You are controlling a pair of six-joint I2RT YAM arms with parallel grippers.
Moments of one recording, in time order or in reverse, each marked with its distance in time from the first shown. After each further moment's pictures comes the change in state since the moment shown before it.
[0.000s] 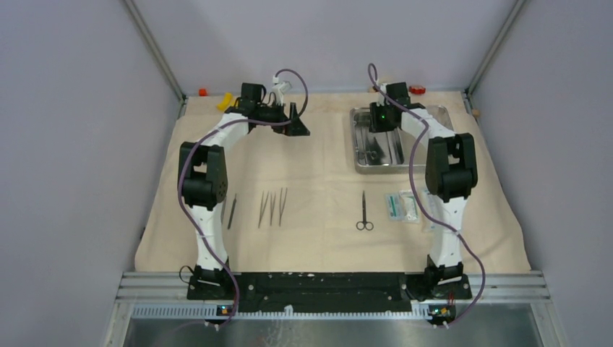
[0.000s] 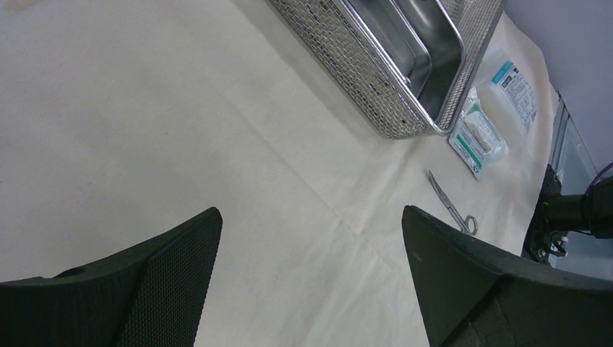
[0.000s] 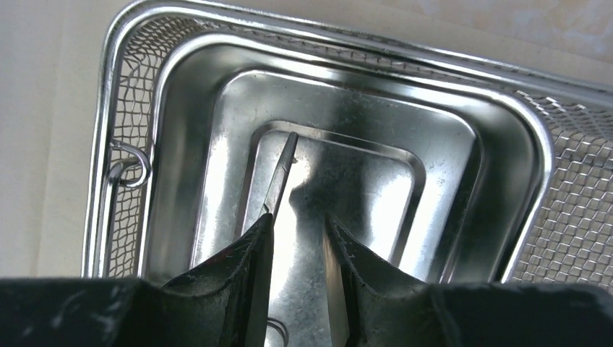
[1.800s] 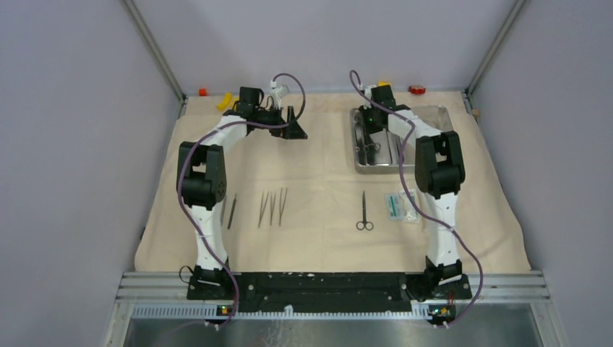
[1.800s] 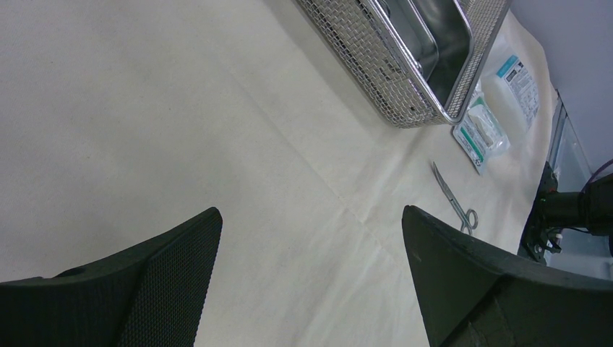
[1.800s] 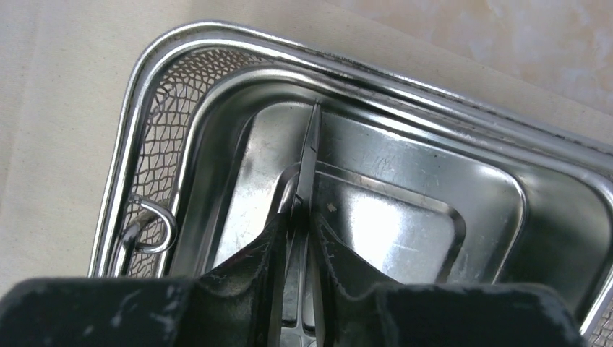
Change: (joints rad) left arm 0.016 0.000 -0.046 0.006 0.009 0.000; right arm 0.069 0.090 0.061 0.020 0.095 -0.086
